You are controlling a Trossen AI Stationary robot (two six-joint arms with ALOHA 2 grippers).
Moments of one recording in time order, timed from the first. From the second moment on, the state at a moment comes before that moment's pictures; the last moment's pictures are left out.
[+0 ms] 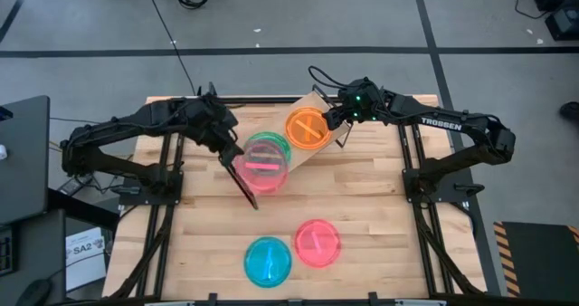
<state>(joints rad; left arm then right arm) 0.26 1.17 1.27 -0.95 0.22 -0.51 -0.50 1.29 1.00 -0.38 0.03 0.52</state>
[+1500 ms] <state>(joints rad) 0.47 1.39 1.27 -0.95 0.22 -0.39 -0.50 1.29 1.00 -0.38 0.03 0.52</state>
